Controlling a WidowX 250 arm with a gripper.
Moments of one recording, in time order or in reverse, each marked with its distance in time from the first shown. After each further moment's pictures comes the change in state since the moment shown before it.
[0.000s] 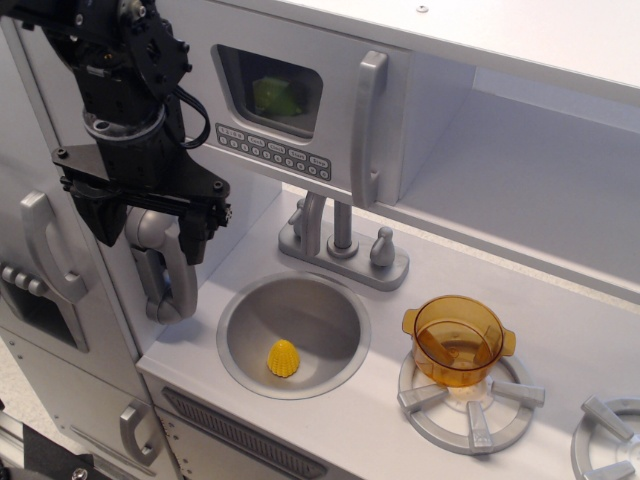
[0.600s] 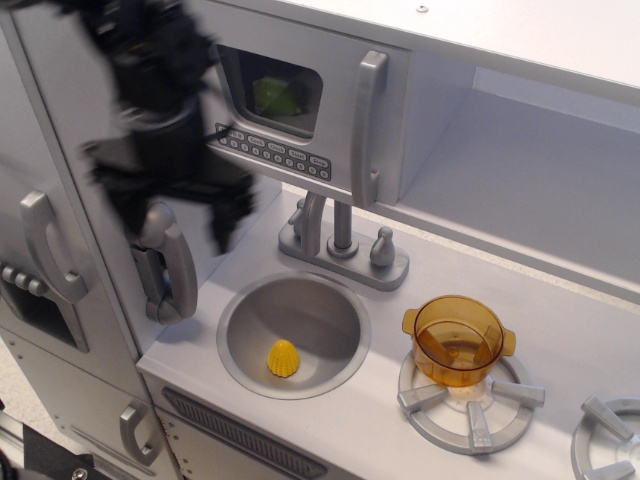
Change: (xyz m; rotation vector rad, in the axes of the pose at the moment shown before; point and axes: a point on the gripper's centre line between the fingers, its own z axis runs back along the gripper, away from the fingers) arm 0.016 -0.029 0.003 -0.035 0.009 0.004
